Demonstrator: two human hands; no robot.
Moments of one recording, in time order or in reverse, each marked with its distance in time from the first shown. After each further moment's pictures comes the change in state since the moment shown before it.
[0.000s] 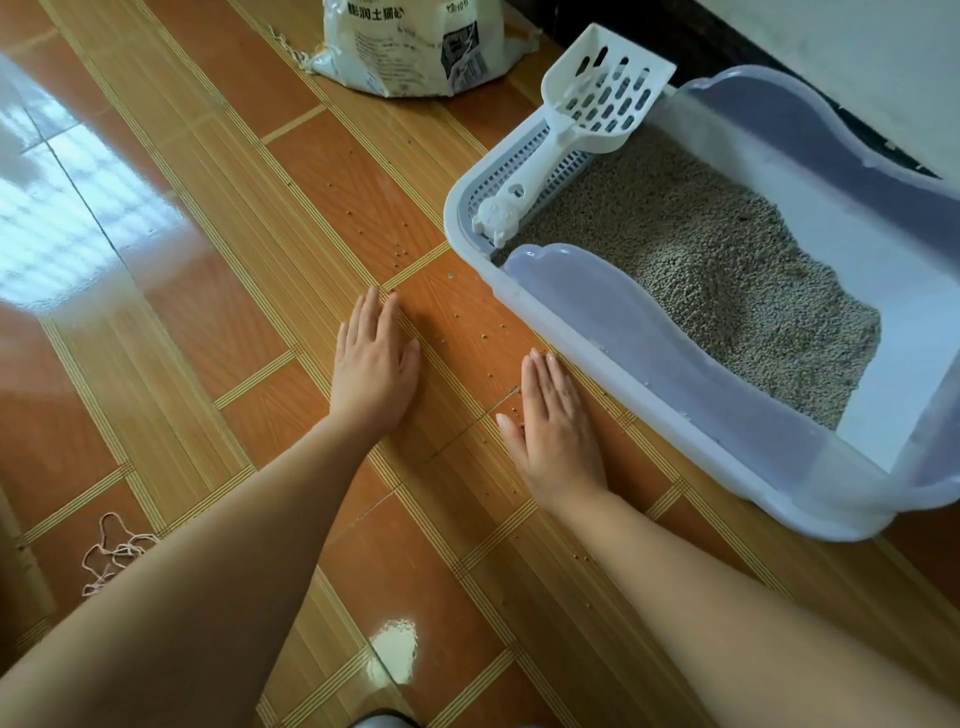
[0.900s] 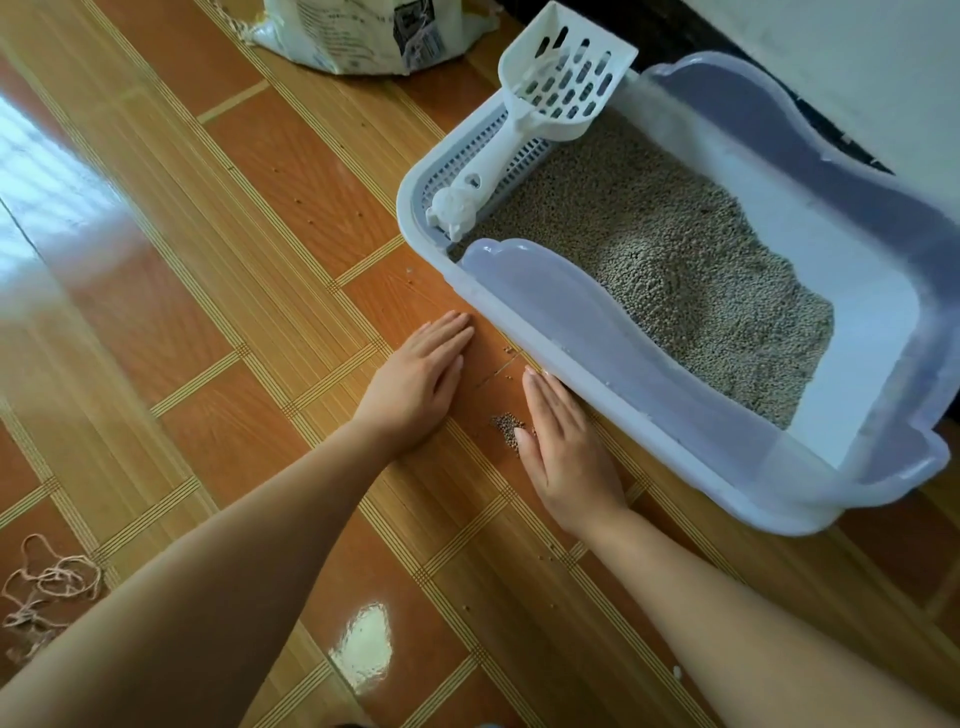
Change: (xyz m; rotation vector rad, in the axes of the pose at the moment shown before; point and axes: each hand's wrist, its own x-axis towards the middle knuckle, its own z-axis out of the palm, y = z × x) left_hand -0.004 0.045 0.031 -0.168 -0.123 0.459; right_hand -0.025 0.037 -0.015 0.079 0.049 -0.050
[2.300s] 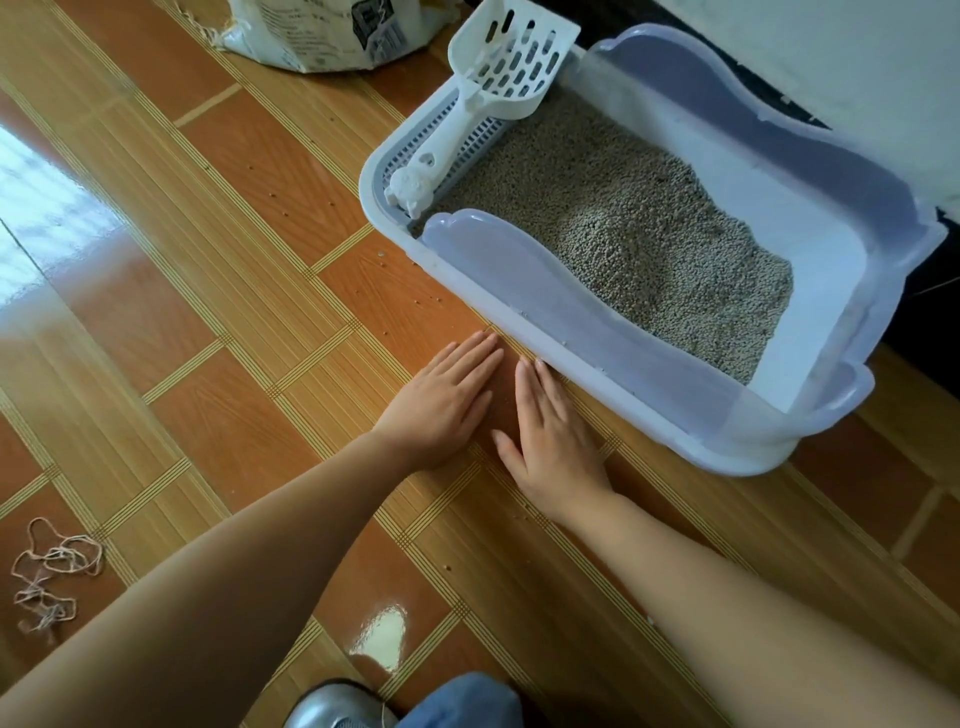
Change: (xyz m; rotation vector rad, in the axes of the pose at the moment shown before) left_hand -0.020 0.039 0.028 0.200 -0.224 0.182; right_hand -0.026 -0.001 -0.010 -0.066 -0.166 0.091
